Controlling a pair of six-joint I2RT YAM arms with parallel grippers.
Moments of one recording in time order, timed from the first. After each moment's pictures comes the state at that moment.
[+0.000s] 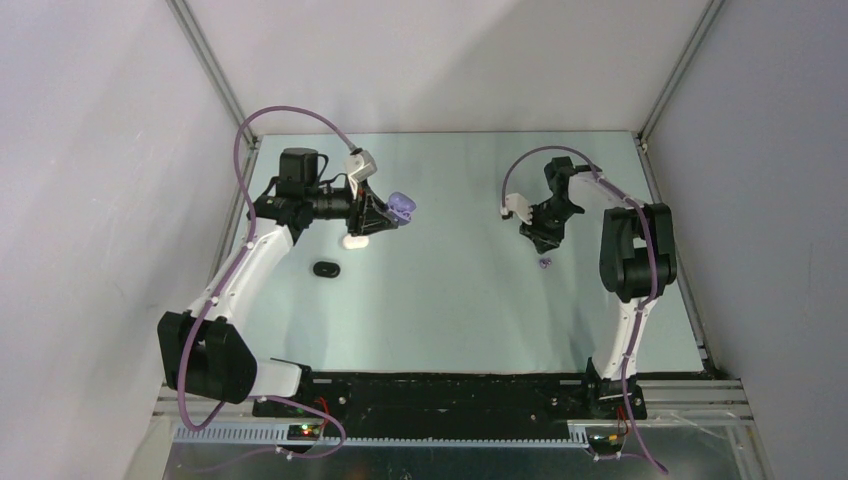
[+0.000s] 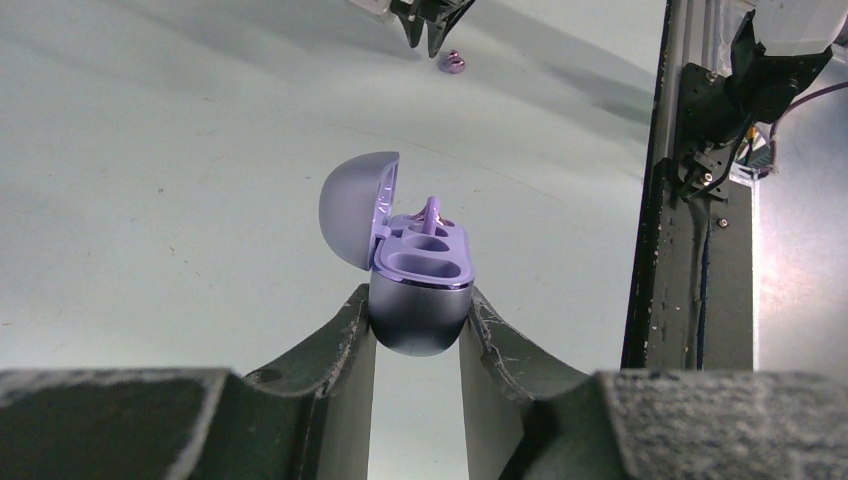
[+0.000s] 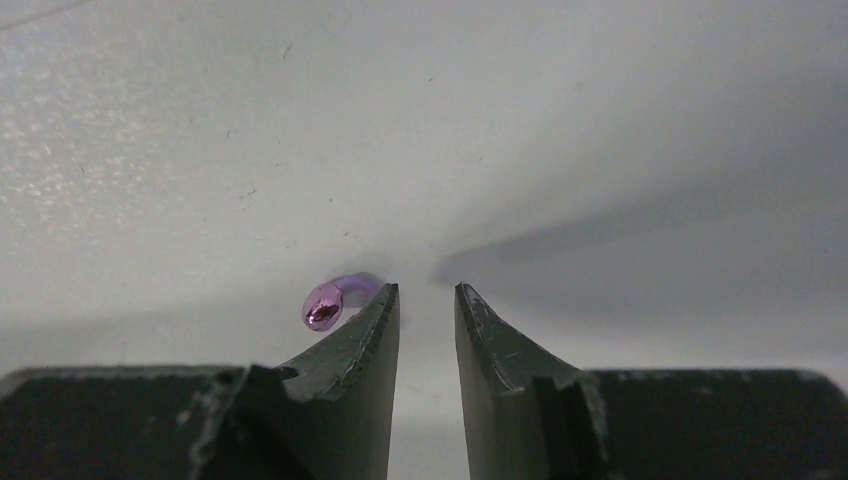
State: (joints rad) left arm -0.19 1.35 1.17 -0.48 1.03 0.38; right arm 0.14 2.00 1.48 -0.96 -0.37 -1.24
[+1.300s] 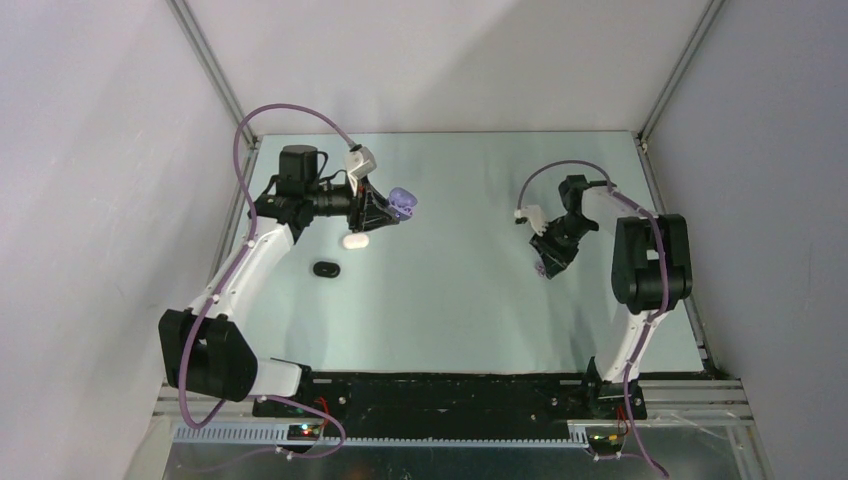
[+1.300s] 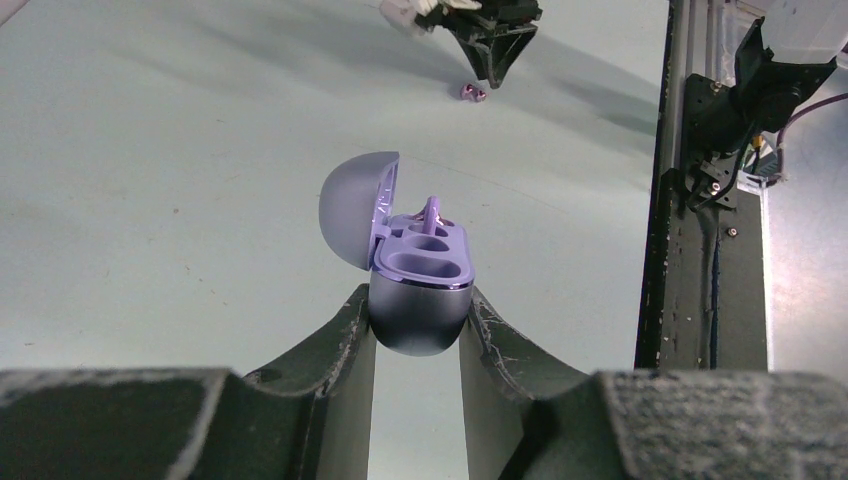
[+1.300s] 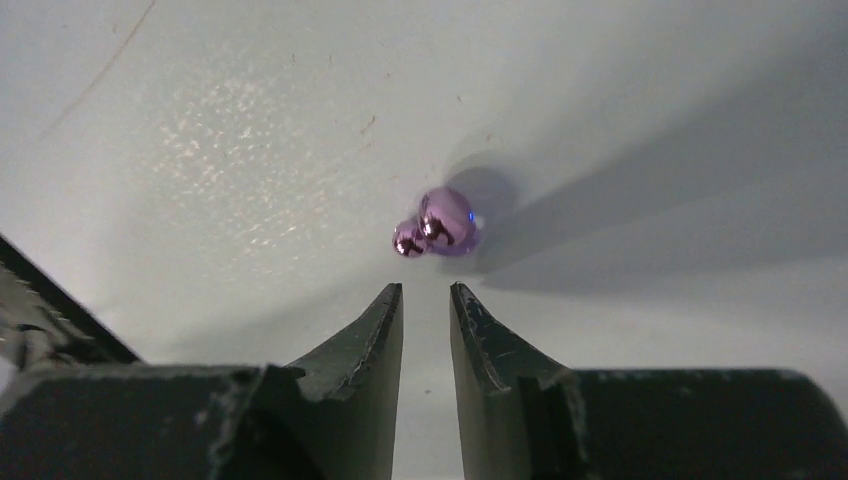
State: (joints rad) left arm -0.19 1.36 1.17 -0.43 1.04 0.36; right arm 0.09 1.89 1.27 -0.96 -0.36 -0.96
